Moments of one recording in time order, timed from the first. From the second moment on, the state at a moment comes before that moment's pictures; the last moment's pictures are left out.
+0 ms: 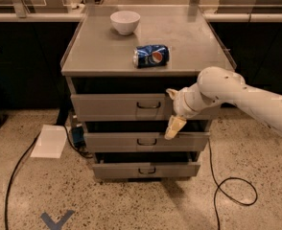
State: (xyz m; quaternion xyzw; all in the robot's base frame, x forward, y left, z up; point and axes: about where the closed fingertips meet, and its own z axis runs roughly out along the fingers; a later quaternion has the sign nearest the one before) arm 0.662 -0.111 0.662 -0.67 0.67 0.03 0.30
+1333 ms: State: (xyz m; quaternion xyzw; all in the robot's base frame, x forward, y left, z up) arm 0.660 -0.115 0.661 -0.69 0.69 0.09 0.20
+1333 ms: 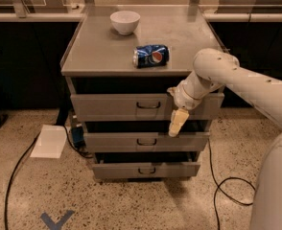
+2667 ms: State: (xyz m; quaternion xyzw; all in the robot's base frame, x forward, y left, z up) arm 0.594 -0.109 0.654 -0.70 0.68 0.16 0.15
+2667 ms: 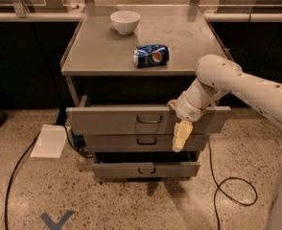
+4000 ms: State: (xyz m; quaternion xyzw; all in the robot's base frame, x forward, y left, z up) arm 0.559 -0.105 0.648 -0.67 0.69 0.22 0.17
